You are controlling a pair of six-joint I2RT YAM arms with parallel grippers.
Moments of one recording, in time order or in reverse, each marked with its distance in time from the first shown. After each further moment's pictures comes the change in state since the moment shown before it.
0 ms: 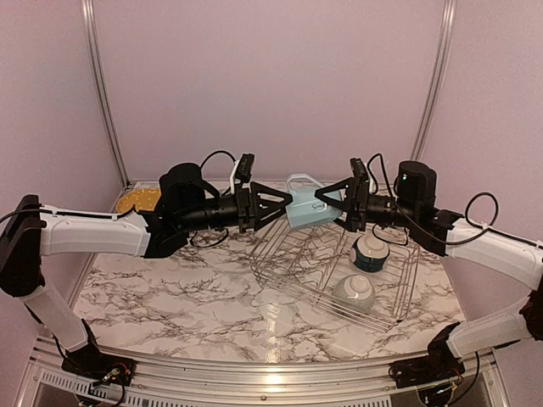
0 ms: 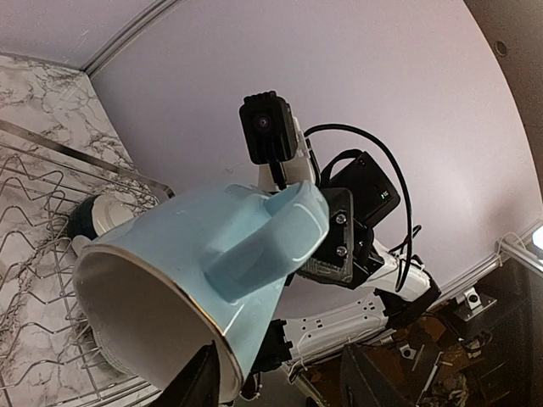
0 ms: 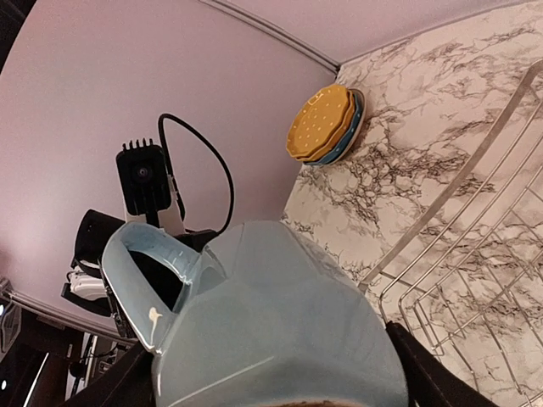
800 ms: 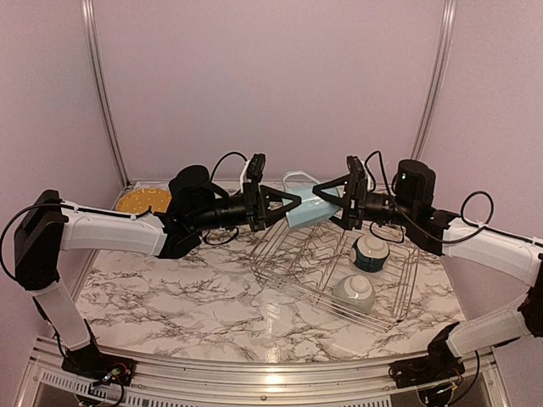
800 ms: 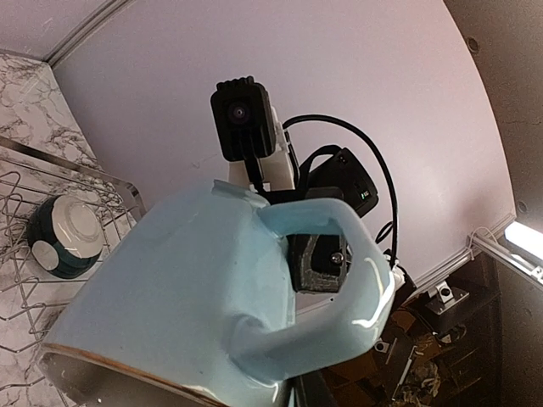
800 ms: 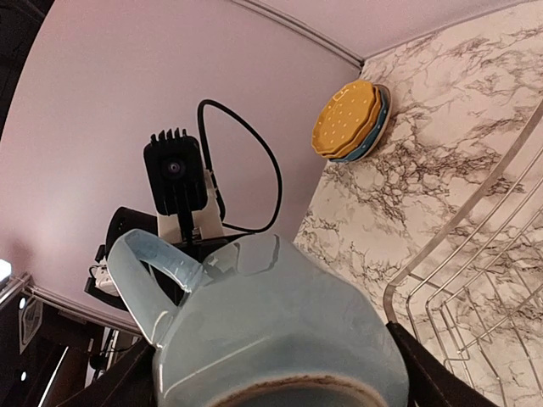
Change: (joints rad) left arm -0.010 0.111 0.050 0.174 0.076 -0.104; right arm 0.008 0.027 0.000 0.090 -0.034 0.057
